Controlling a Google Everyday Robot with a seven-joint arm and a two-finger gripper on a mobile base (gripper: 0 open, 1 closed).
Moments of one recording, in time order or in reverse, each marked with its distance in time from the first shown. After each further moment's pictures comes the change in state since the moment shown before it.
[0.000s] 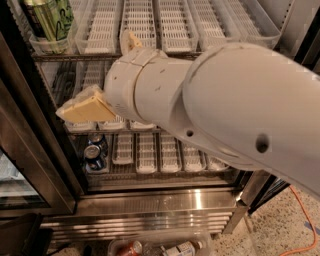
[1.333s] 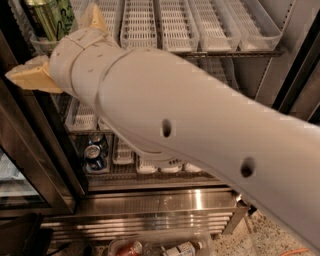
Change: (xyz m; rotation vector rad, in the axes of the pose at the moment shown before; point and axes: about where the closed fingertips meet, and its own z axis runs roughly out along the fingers) arm -0.060 0.001 0.059 0.146 -0.150 0.056
